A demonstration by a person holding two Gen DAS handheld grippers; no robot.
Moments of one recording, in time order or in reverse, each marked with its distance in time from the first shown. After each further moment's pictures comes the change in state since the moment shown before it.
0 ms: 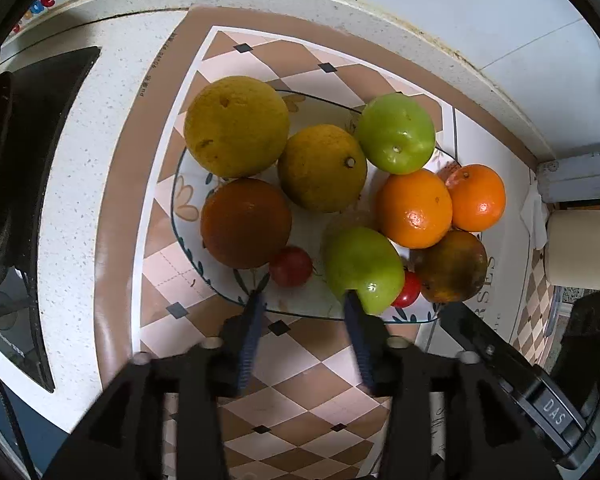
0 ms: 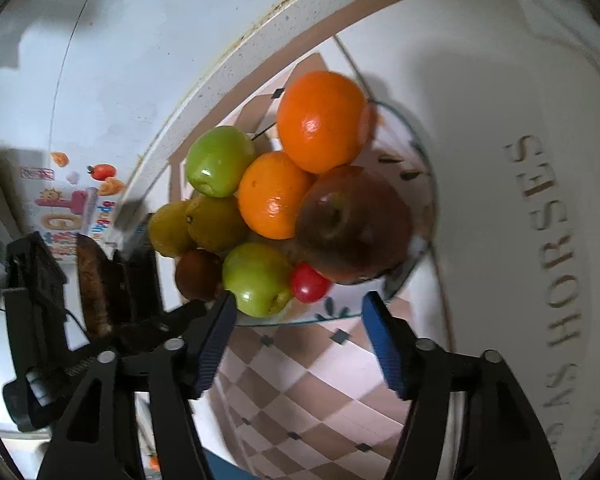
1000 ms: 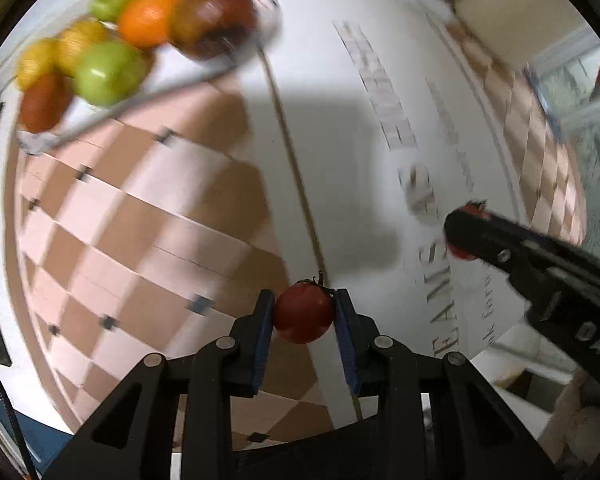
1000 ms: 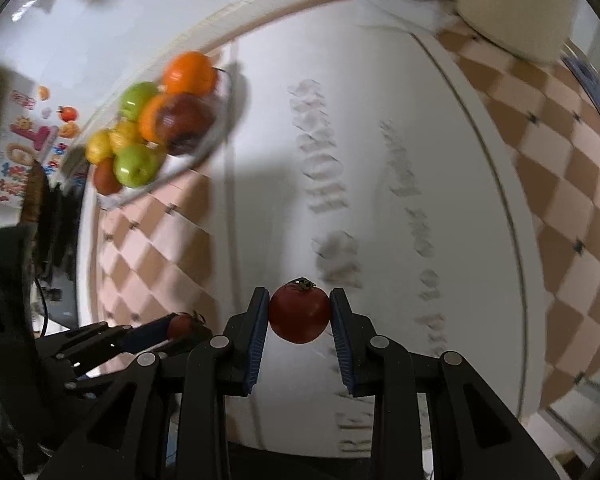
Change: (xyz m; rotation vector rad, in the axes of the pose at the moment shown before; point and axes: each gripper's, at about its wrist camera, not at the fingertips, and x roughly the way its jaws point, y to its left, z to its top) left arm 0.044 -0.141 -0.189 0.432 0.009 0.059; right arm -0.098 -0.108 -0.107 -0.165 -0.076 -0.201
